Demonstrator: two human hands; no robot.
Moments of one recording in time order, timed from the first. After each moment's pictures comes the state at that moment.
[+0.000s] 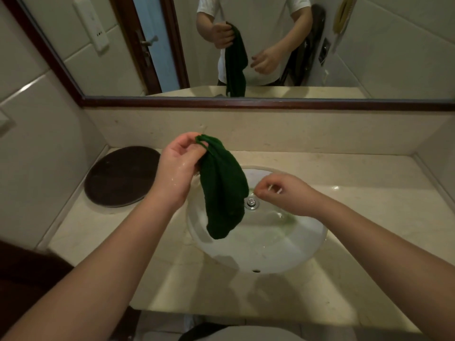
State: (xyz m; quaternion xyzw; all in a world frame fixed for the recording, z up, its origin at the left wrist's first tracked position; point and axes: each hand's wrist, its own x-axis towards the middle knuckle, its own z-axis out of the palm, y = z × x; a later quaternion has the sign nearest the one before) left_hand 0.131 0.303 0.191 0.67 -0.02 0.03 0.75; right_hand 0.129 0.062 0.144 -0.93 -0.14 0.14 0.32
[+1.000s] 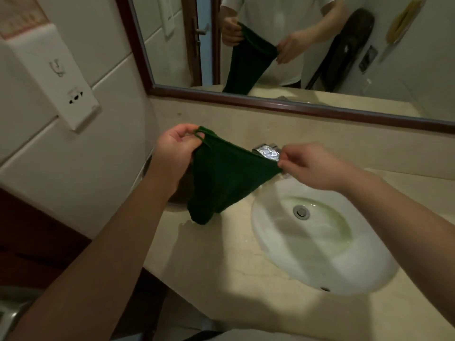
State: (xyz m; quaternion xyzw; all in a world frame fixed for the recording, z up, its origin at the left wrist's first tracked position) left_hand 0.182 0.528 0.186 0.70 0.05 0.06 0.71; right_hand 0.197 0.250 0.206 -0.95 -0.22 0.06 0.20
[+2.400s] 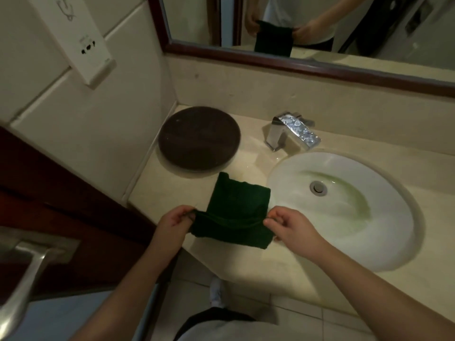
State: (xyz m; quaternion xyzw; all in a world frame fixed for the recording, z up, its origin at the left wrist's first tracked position) left_hand 0.030 0.558 0.030 0.73 0.20 -0.06 0.65; right_hand 0.080 0.278 0.046 -0.85 -0.06 0.24 0.46
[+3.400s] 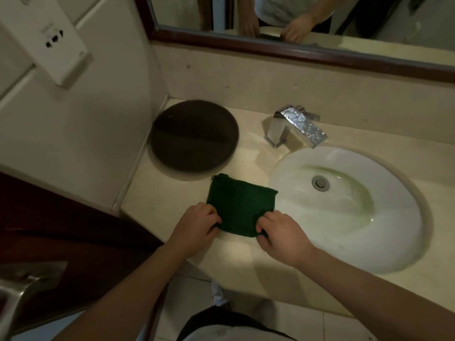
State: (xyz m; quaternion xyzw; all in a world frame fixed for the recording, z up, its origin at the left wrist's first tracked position) left_hand 0.085 0.552 -0.037 0.96 -0.19 -0.05 0.21; right_hand 0.093 0.290 -0.025 -0.94 -0.29 0.10 0.16
